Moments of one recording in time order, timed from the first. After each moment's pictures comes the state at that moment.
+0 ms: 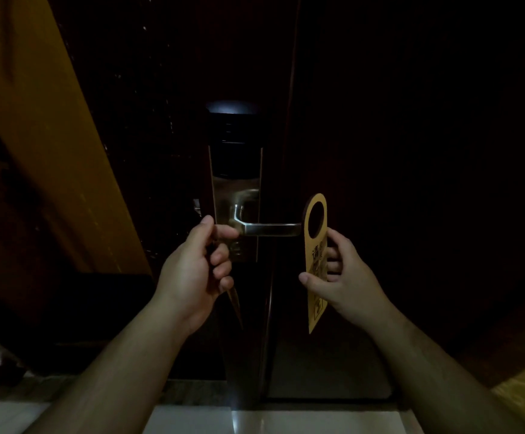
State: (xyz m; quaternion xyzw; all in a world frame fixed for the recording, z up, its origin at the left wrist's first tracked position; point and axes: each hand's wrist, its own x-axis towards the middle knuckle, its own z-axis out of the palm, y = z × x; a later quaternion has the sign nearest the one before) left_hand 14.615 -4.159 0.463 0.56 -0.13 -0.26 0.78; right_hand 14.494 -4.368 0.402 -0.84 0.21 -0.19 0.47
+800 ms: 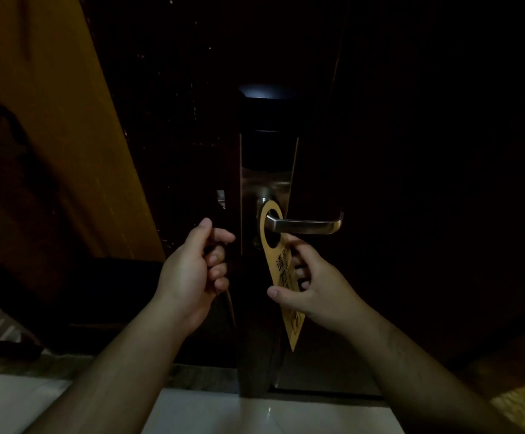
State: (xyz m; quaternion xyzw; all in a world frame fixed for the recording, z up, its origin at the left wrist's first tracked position) left_hand 14.644 -4.136 0.442 0.58 -0.08 -0.25 0.77; right_hand 14.545 -4.316 0.400 -0.86 0.14 -0.08 0.48
